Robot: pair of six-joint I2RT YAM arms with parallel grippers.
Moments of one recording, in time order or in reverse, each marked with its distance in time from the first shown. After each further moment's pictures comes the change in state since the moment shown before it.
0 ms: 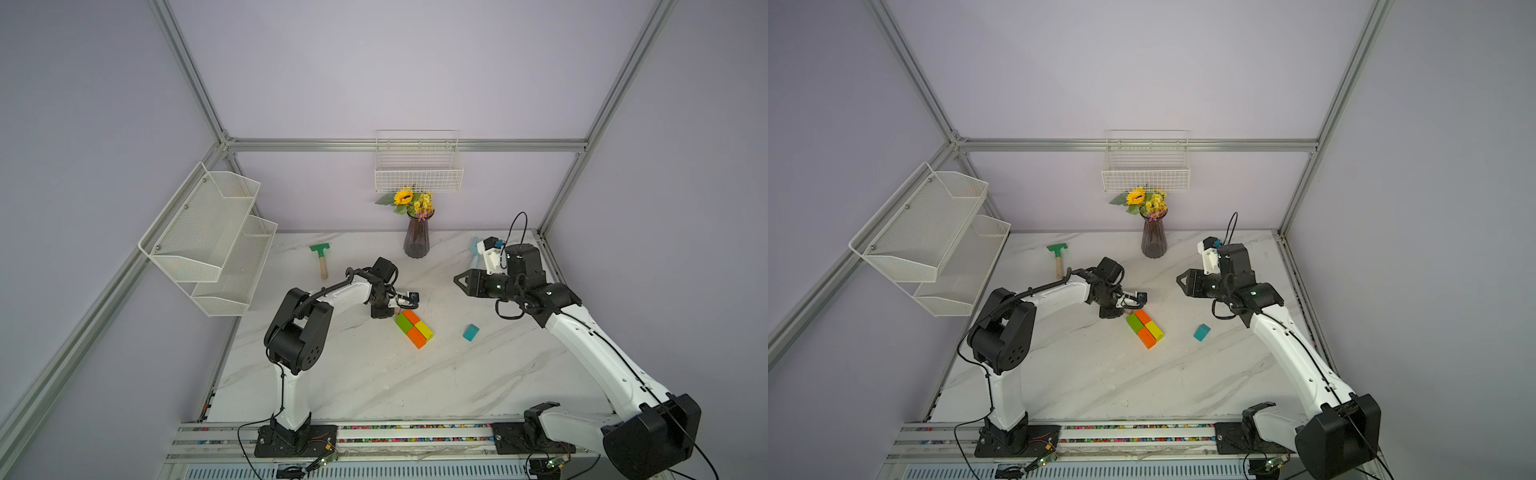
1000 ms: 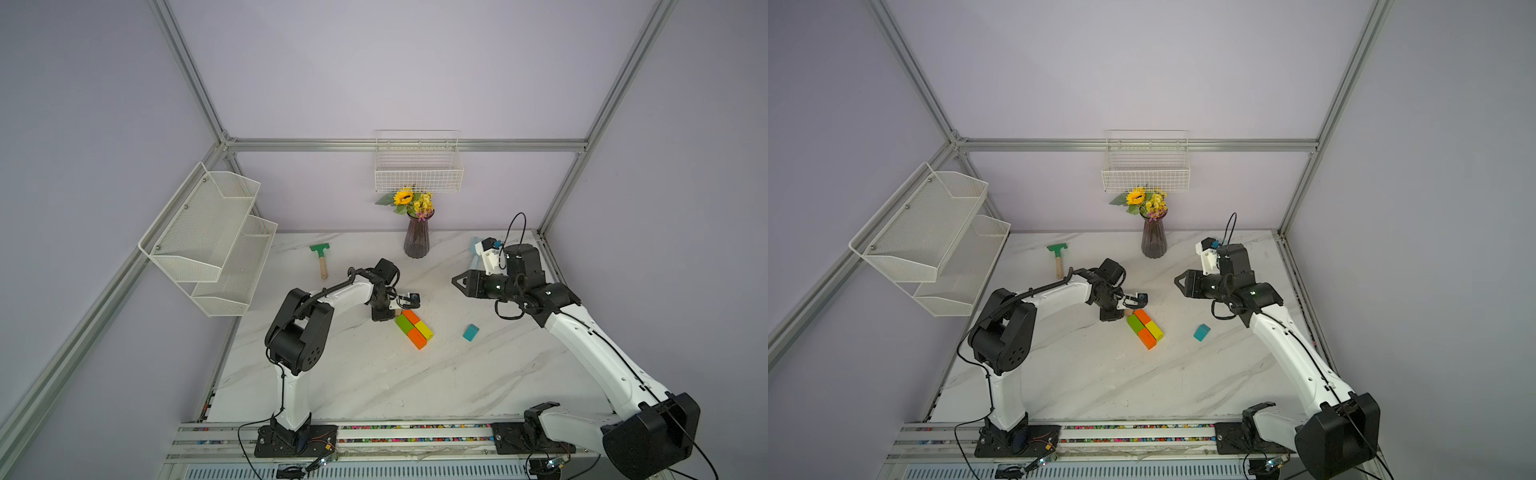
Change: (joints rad) left arm -0.015 0.000 0.013 -0.062 0.002 -0.063; right arm 0.000 0.004 -0.002 0.001 -0.041 0.007
